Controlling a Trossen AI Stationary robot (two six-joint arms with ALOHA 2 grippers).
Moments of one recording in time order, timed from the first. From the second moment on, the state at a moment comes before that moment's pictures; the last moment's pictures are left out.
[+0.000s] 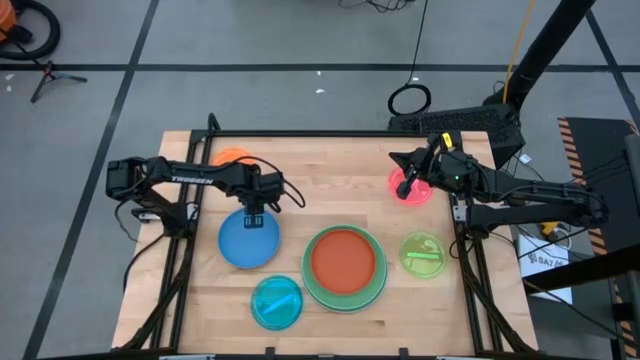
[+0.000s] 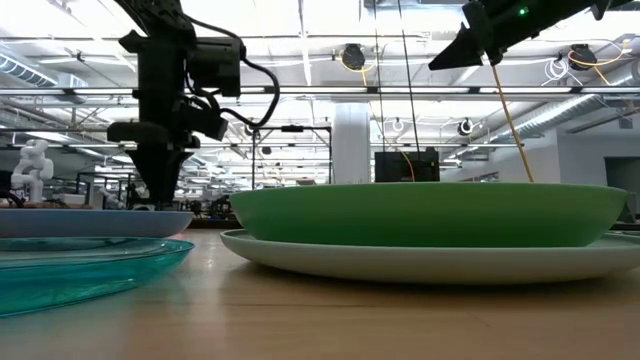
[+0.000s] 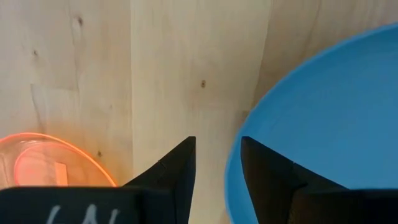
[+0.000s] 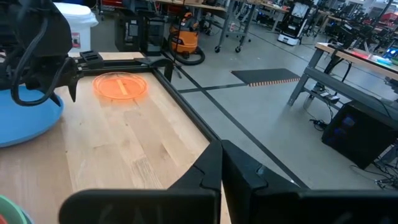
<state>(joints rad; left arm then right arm) 0.22 1.51 0.92 -0.91 -0.12 0.12 -0.20 0.77 0.64 -0.13 0.42 -0.10</state>
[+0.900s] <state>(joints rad) 0.21 1.51 0.92 -0.91 -0.13 0.12 -0.20 0.77 0.64 -0.13 0.41 -0.10</state>
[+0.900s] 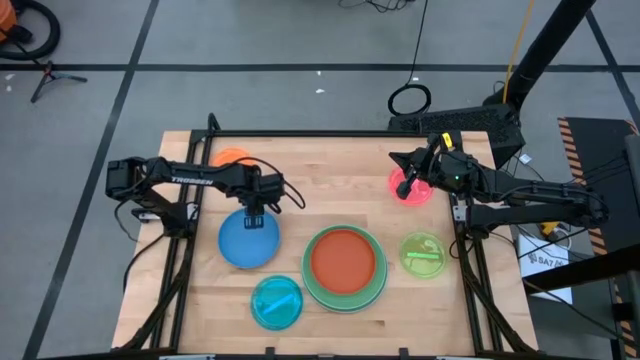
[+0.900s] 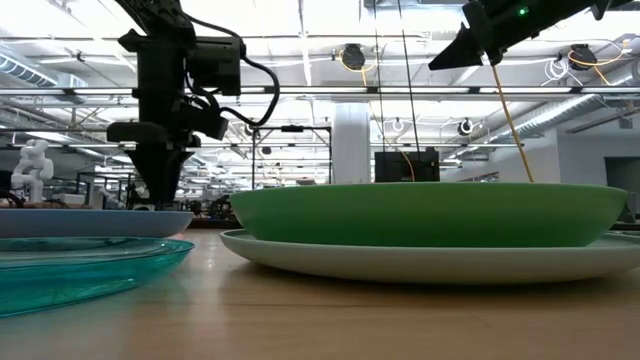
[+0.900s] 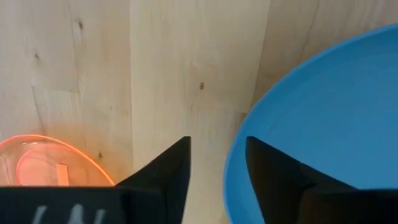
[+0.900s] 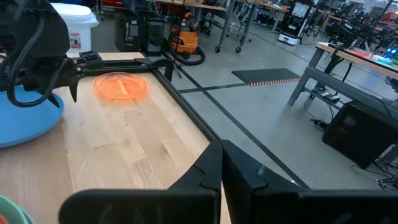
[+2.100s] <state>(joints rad) 0.21 1.51 0.80 -0.81 -0.05 0.17 -0.20 0.77 0.64 -0.14 0.41 -0.10</state>
